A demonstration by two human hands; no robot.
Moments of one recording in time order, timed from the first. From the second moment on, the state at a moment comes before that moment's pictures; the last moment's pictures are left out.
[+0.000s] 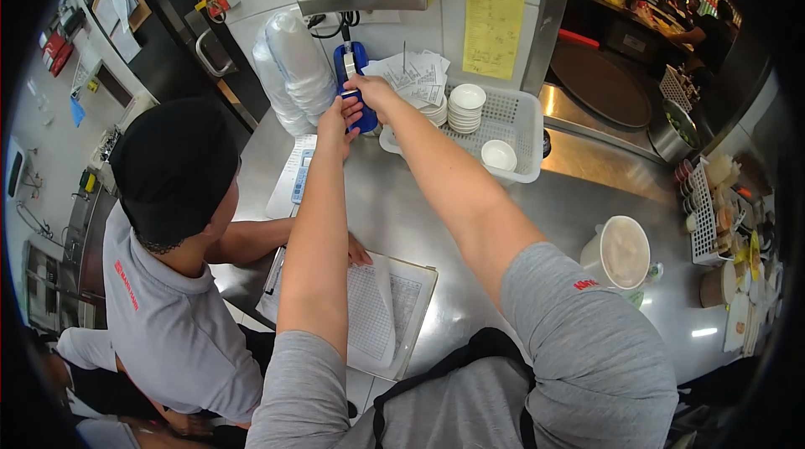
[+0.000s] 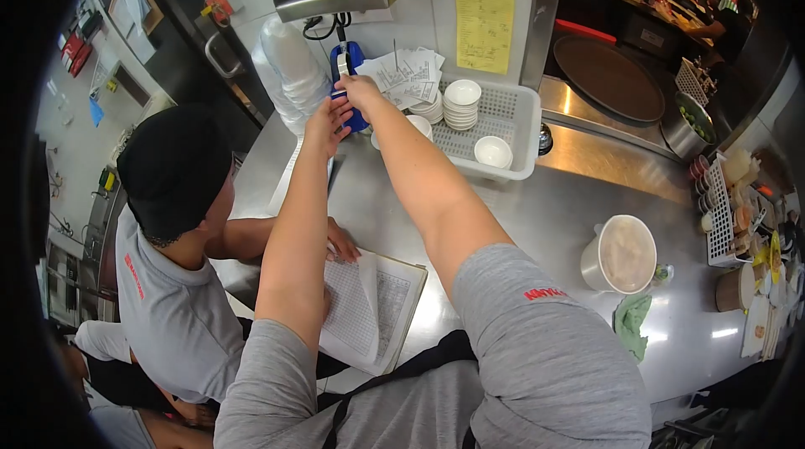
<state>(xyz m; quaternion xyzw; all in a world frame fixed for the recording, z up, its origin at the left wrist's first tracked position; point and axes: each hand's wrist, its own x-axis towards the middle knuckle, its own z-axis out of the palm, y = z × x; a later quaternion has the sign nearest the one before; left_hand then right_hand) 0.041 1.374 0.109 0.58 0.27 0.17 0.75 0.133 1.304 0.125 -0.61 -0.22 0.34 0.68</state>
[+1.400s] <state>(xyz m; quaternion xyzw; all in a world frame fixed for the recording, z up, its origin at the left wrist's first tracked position) 0.049 1.387 0.123 0.63 0.29 0.10 0.71 -0.027 1.166 0.117 -0.49 -0.26 0.34 0.76</state>
